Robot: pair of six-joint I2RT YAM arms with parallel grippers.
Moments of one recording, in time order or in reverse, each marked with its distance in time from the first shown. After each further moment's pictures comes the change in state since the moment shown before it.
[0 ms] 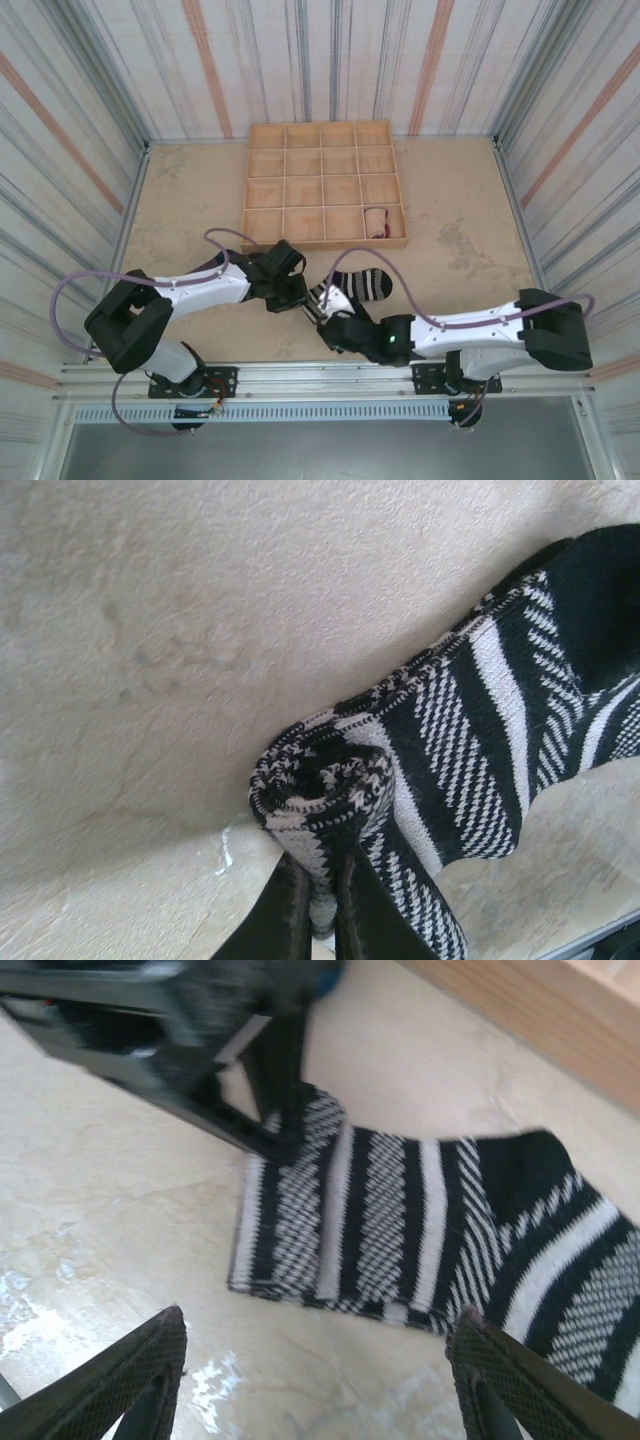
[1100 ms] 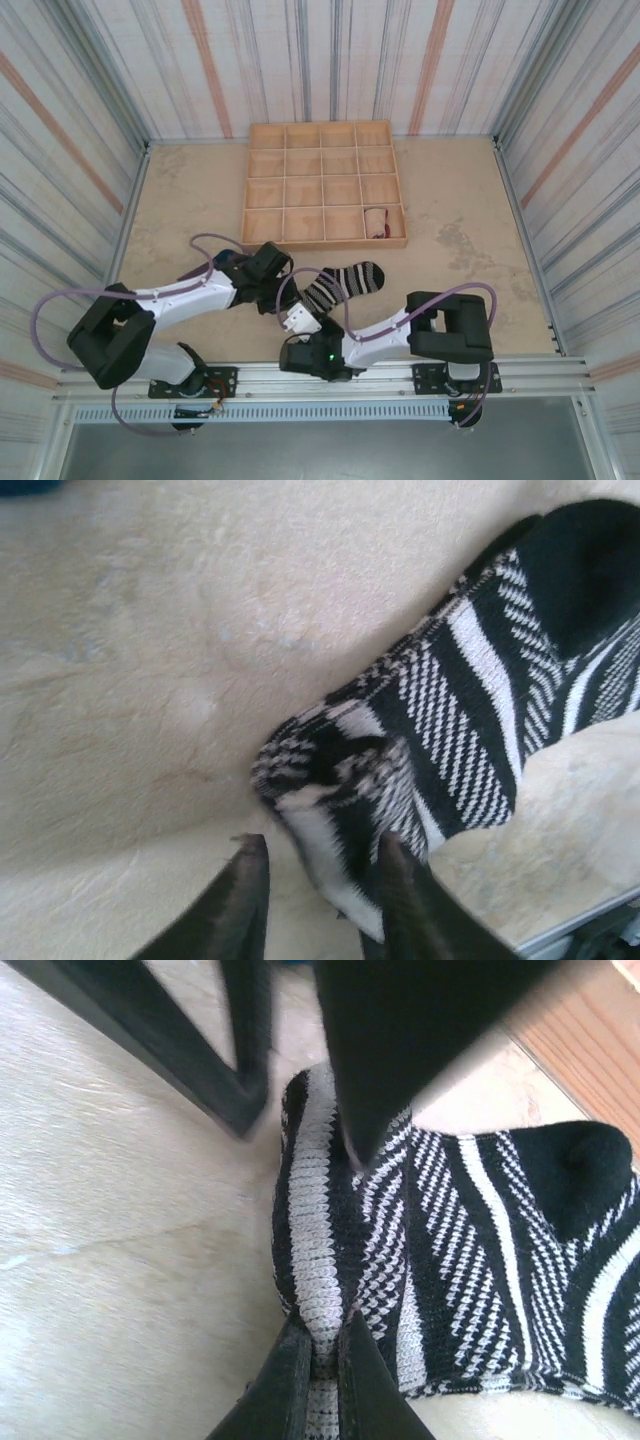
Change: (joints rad) left arm 0.048 -0.127 -0.092 0.021 0.027 -0.021; right arm 0.063 0.503 0.197 0.053 0.261 0.063
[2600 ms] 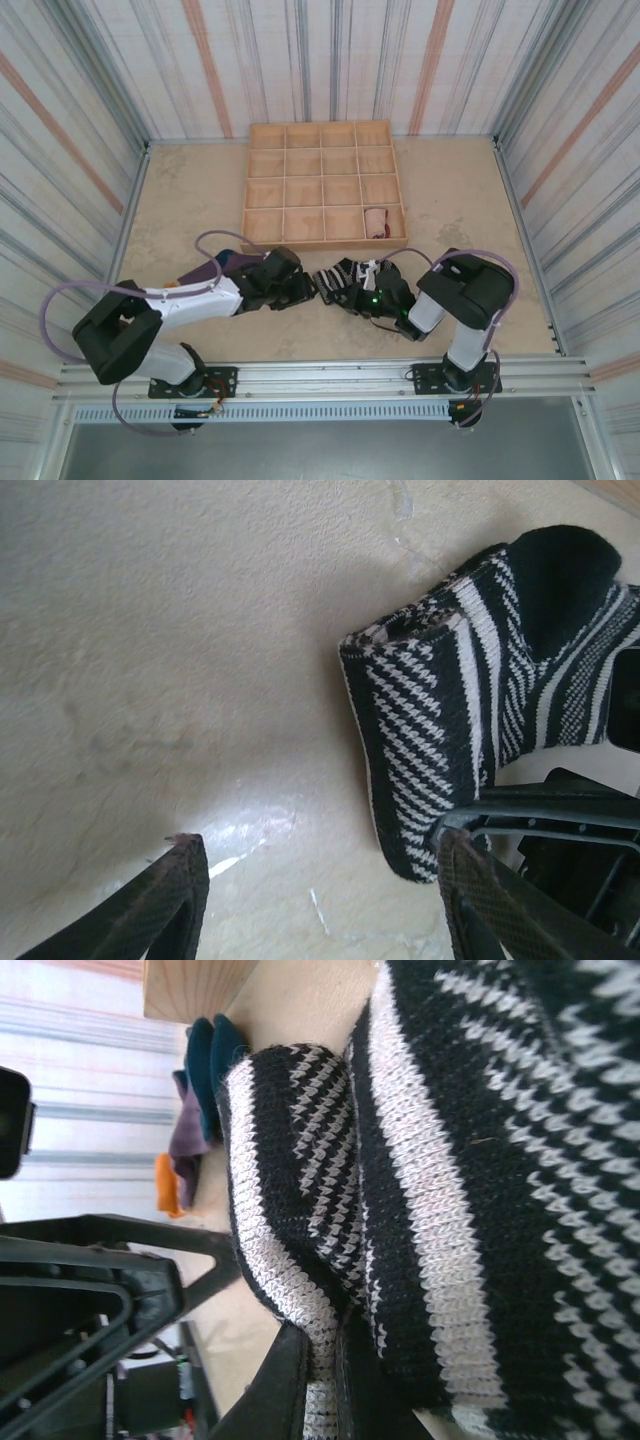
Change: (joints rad) left arm -0.090 0.059 -0.023 0.240 -0.159 -0.006; right arm -0.756 0.010 -0.593 1.298 -1.247 0.698
